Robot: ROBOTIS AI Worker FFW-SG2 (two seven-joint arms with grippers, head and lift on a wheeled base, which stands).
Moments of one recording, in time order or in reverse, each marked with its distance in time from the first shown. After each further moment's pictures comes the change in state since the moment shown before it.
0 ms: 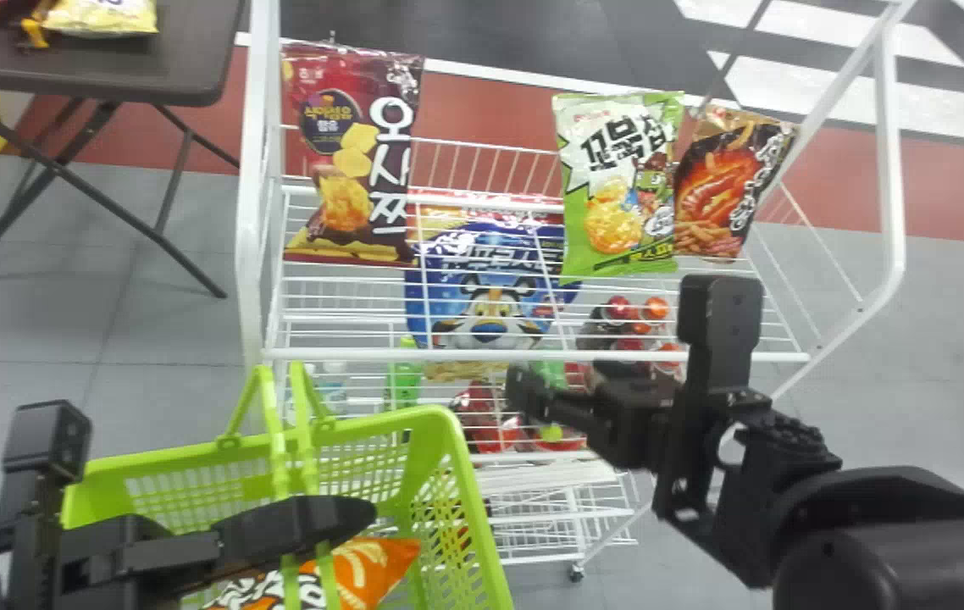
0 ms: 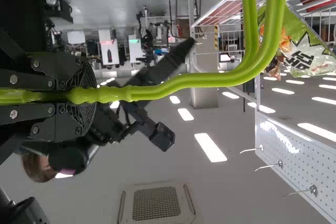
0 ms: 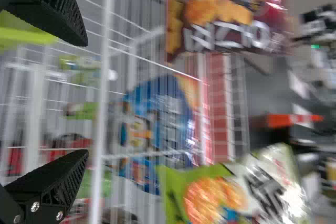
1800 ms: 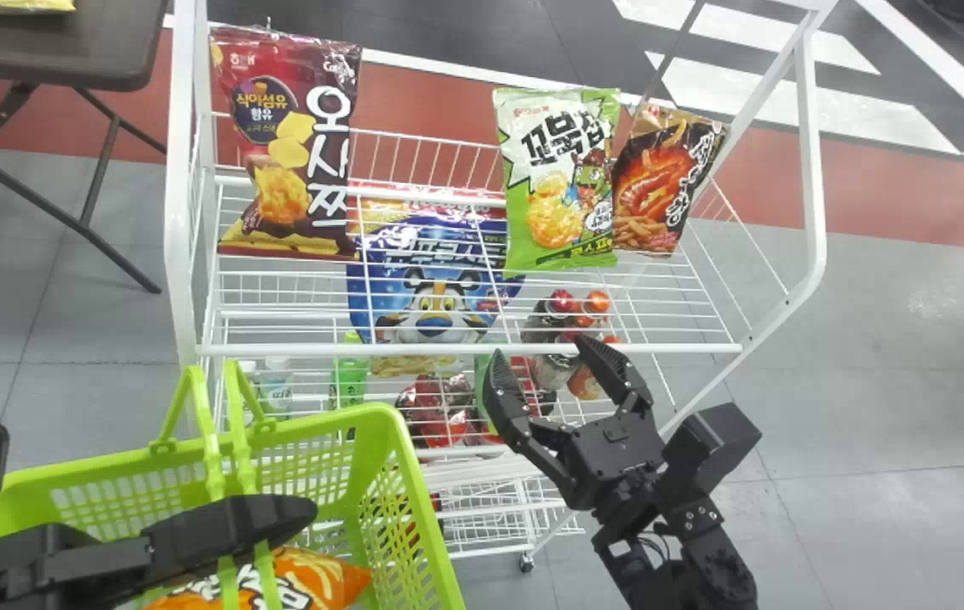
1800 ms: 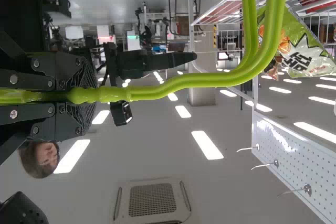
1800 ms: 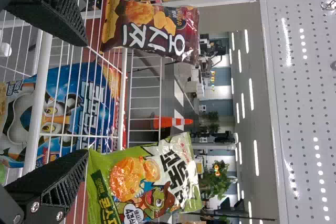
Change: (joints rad) left arm -0.001 -0.002 0.004 0.019 0.011 -0.001 -0.001; right arm 0.209 0.064 0.017 0.371 0.128 -0.995 0.162
